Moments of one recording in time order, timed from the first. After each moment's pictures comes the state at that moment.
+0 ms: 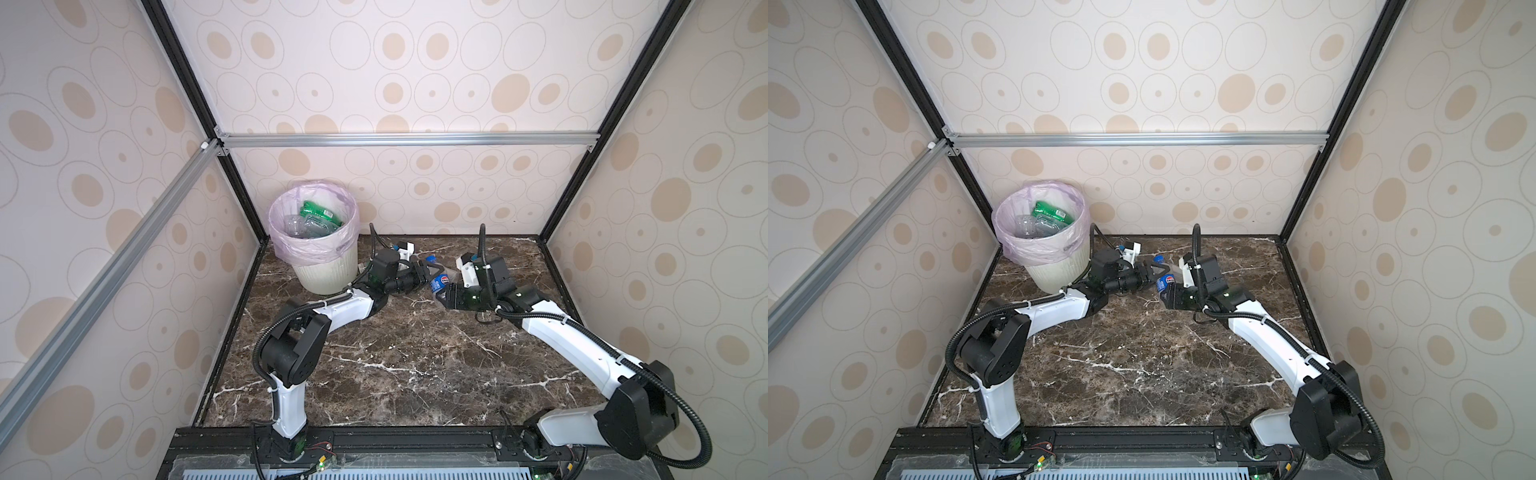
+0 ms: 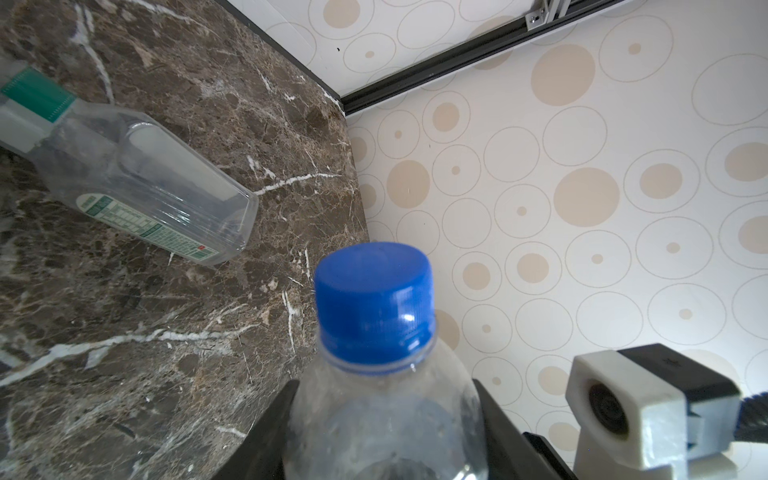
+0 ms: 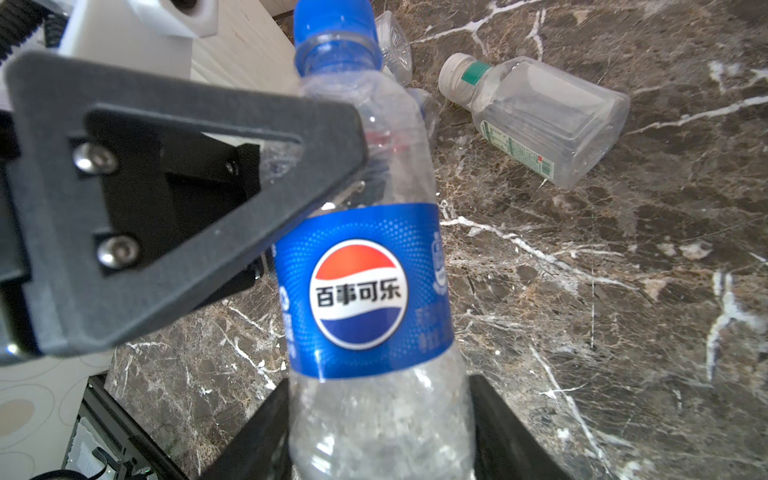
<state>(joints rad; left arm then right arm) -0.59 1.89 1.24 0.41 0.53 -1.10 0.47 1.36 1.10 -0.51 -0.20 0.46</state>
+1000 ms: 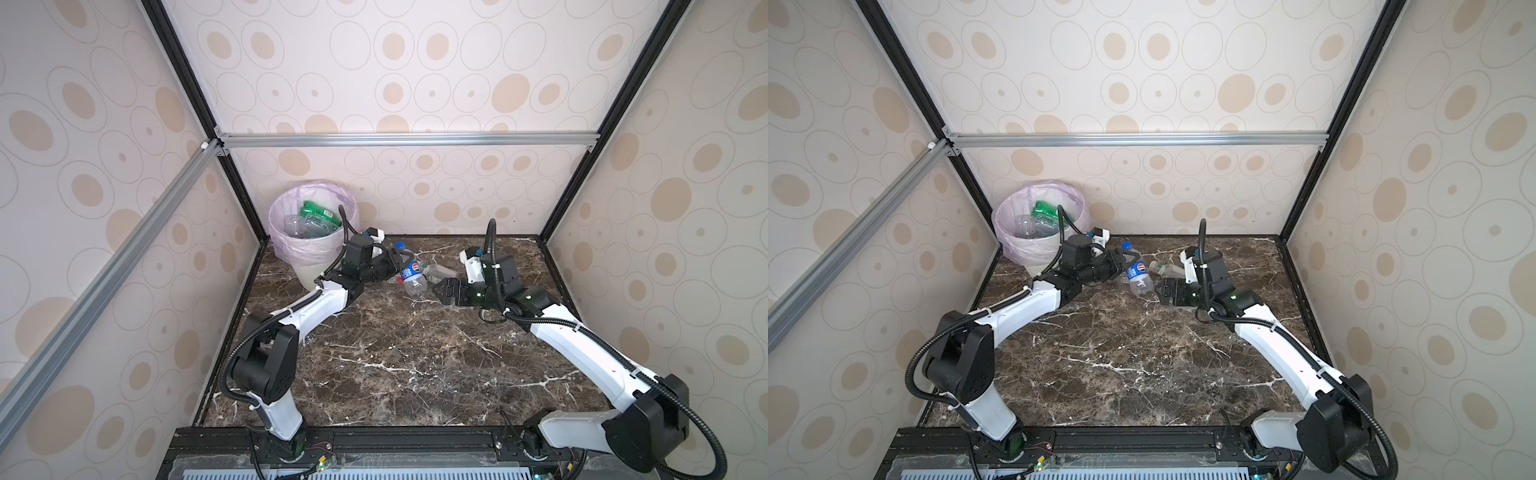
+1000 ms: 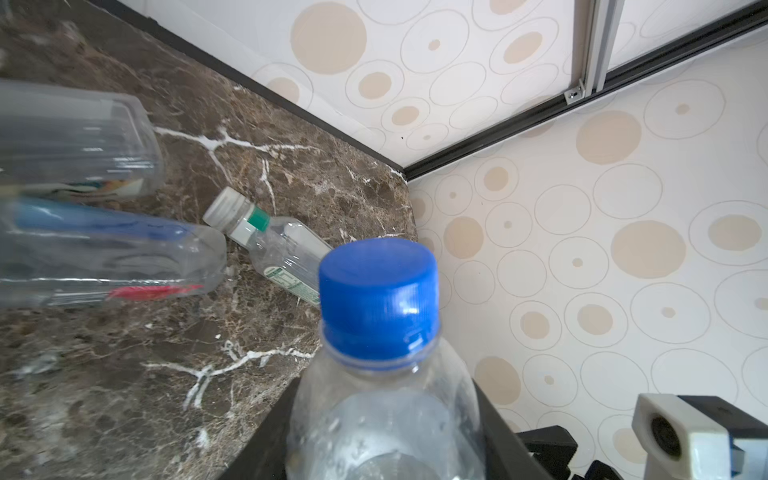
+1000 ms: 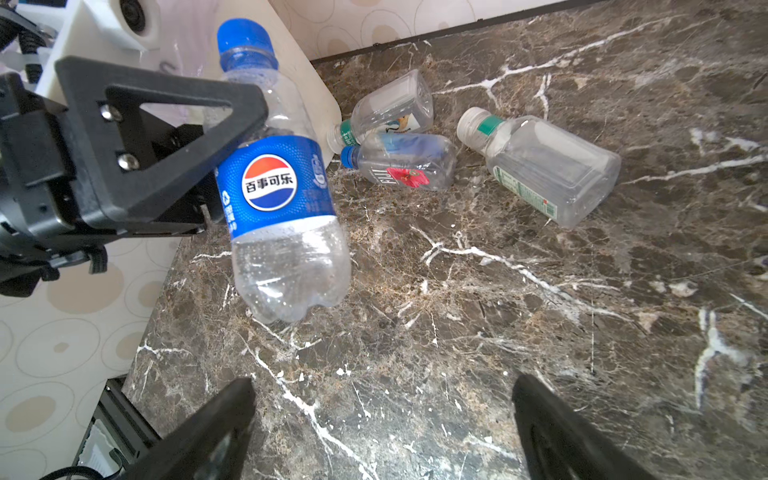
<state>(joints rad) -0.44 1.70 1.26 0.08 0.42 -0.89 0.47 1.29 1.13 -0.49 -0.20 0.45</state>
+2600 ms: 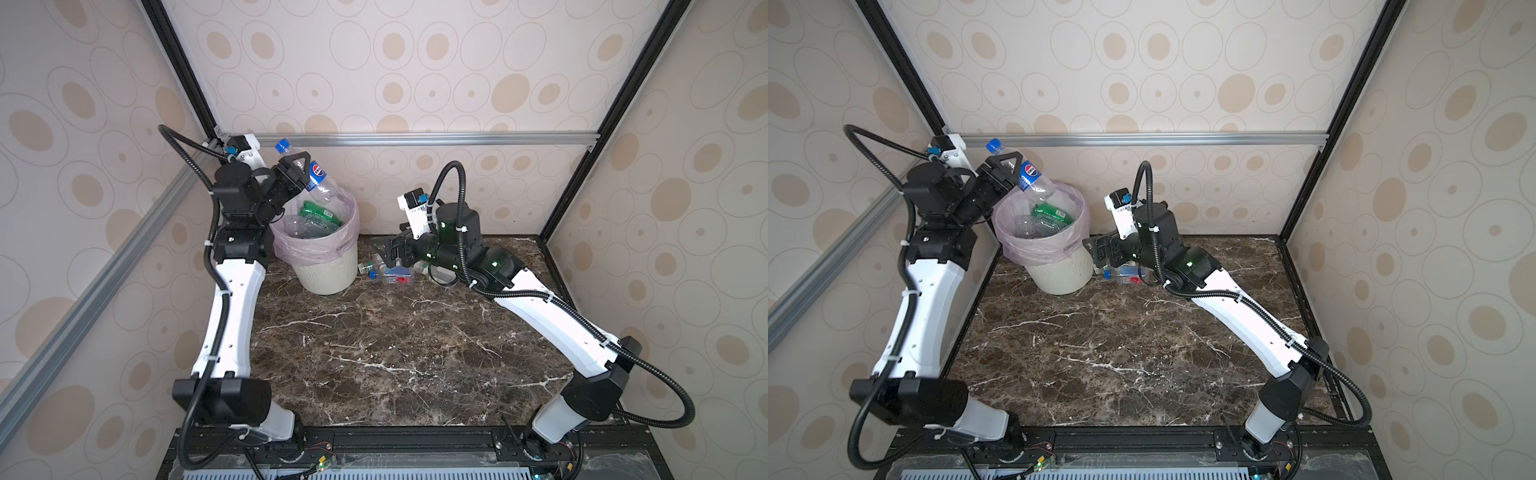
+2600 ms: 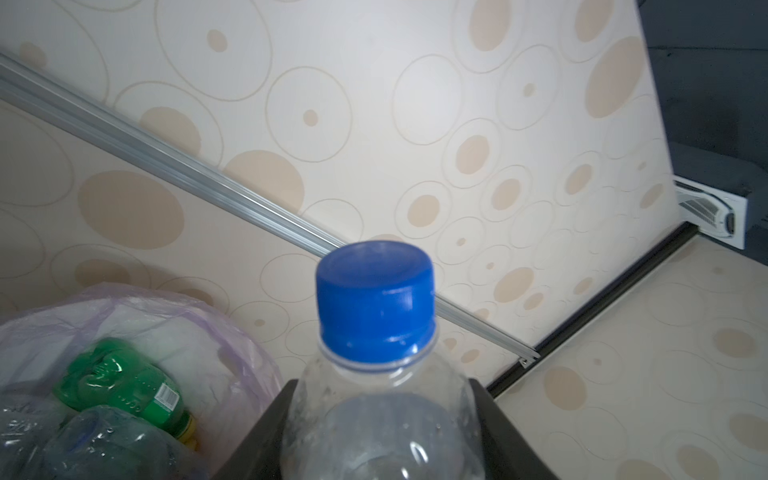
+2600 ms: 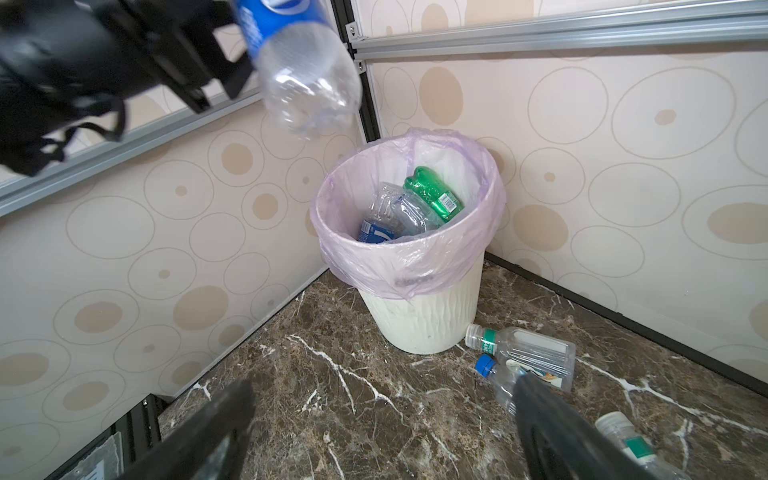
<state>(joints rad) 0.04 1.58 1.84 -0.20 0.34 -0.75 0.79 1.63 1.82 -0.45 -0.08 0.20</state>
